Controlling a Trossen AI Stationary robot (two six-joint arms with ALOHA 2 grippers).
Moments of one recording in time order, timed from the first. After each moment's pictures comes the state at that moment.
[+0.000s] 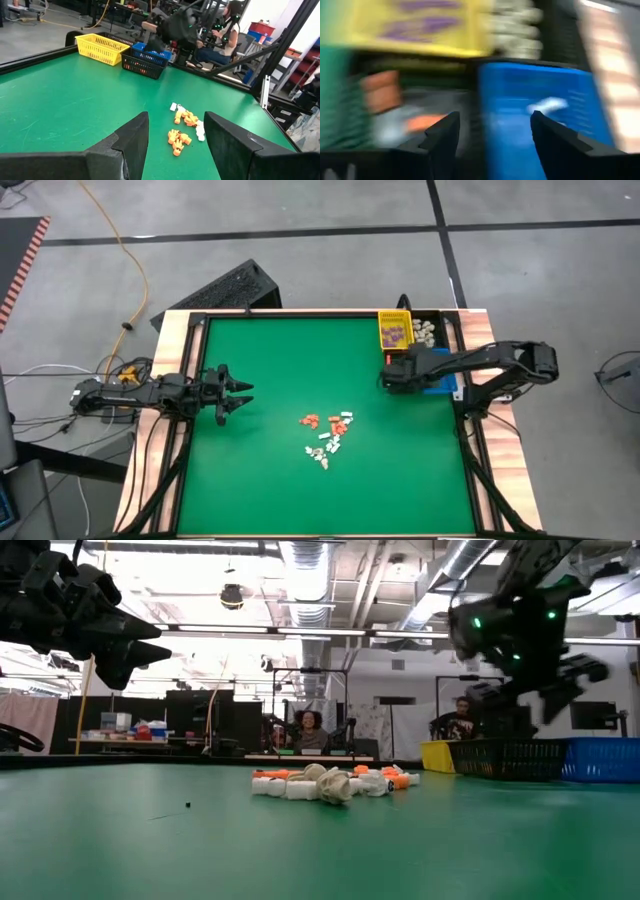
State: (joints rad) left arm -0.04 0.06 0.01 0.06 -0.16 -0.31; right arm -0.15 1.36 0.76 -1.03 0.73 1.34
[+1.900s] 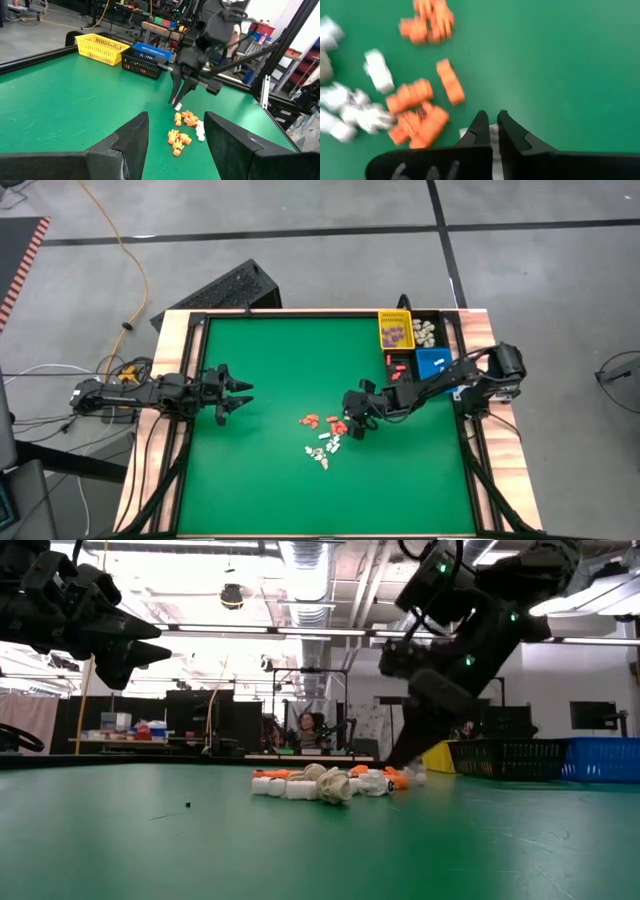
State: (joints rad) left arm -0.04 0.06 0.01 0.06 -0.16 -0.31; right arm 0.12 1.62 0.77 0.02 0.24 0.31
